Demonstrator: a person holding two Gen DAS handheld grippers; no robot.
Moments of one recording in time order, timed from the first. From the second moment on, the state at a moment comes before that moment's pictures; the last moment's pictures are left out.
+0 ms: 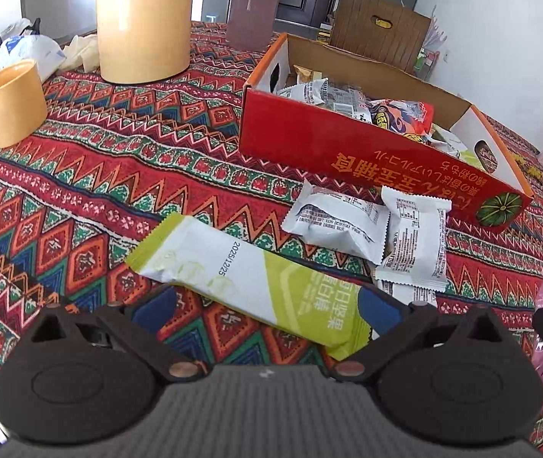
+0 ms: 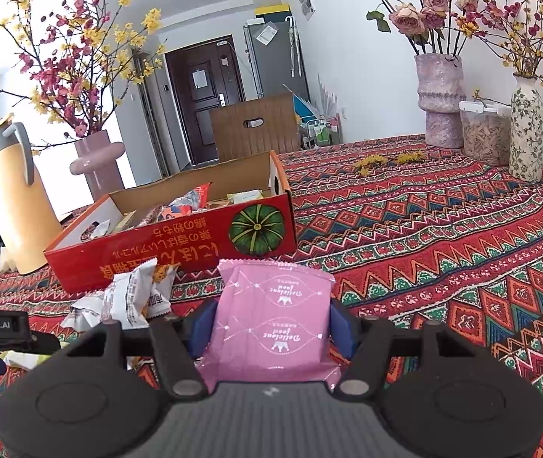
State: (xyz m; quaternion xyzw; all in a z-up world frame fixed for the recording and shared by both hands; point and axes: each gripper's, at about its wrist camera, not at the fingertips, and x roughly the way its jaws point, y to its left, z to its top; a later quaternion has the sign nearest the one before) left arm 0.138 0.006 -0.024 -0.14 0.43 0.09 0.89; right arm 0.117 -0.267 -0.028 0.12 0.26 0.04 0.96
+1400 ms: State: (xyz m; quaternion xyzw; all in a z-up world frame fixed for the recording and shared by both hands) left arm 0.118 0.028 -0.036 0.01 0.42 0.03 0.91; right arm 0.104 -0.267 -0.033 0.12 0.27 0.05 0.95
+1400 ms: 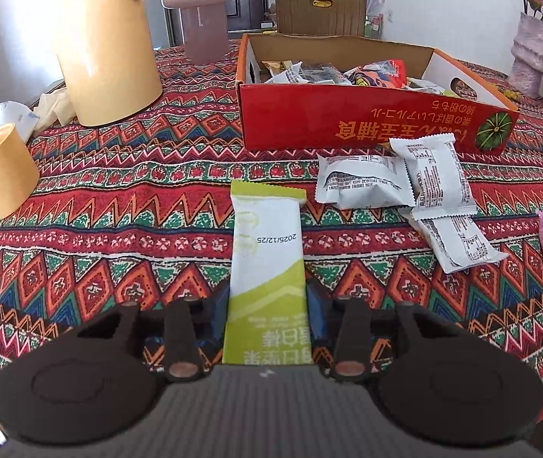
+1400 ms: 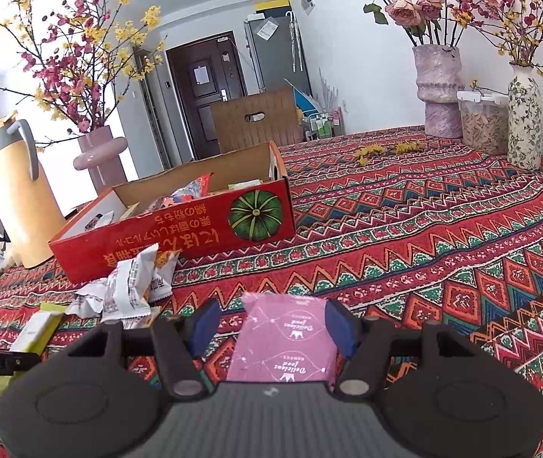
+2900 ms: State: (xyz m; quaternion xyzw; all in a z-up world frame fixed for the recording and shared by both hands) left arm 0.114 0.005 0.014 -0.01 0.31 -0.01 0.95; right arm 0.119 -0.242 -0.010 0.05 0.25 0.04 0.97
